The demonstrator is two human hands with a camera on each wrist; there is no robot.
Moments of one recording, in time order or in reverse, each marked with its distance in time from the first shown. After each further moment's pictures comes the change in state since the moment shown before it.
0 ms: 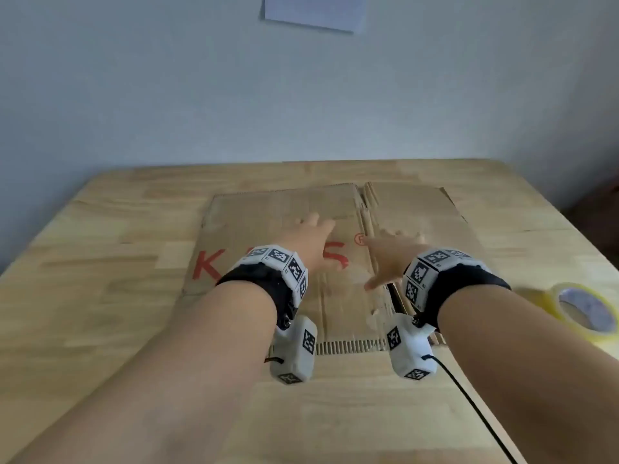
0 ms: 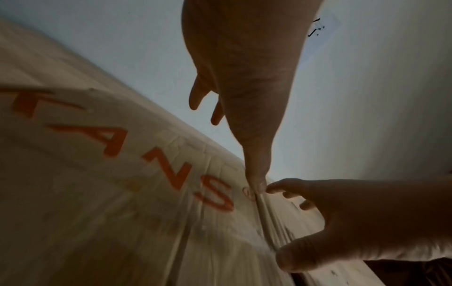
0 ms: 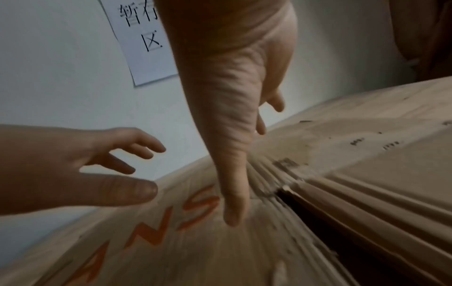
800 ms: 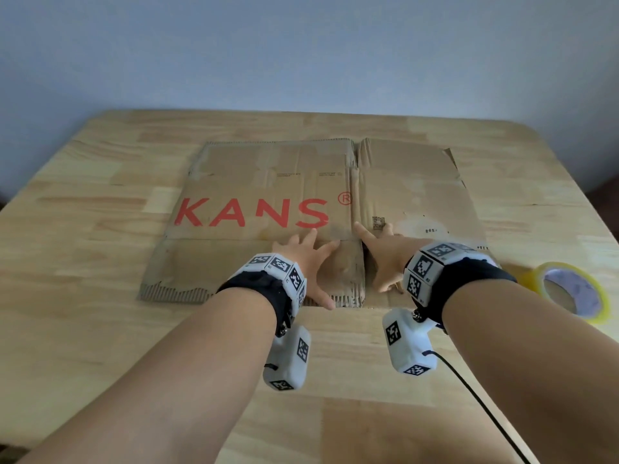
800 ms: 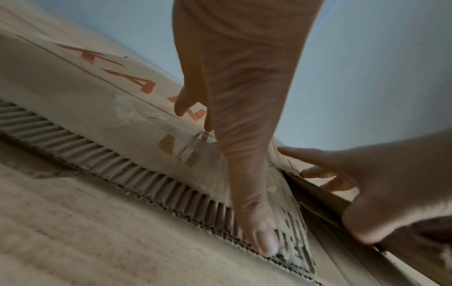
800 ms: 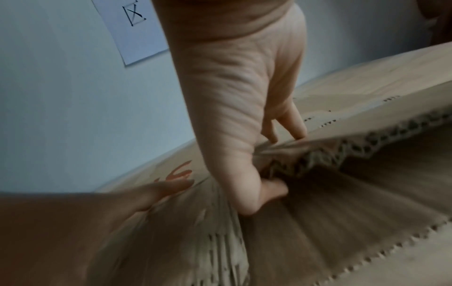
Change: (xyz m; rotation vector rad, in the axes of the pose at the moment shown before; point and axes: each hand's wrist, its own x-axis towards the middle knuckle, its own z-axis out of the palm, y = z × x) left_hand -0.024 0.065 0.067 0.104 -0.428 -0.108; right_hand -0.029 0.038 0.040 -0.009 -0.310 -0.091
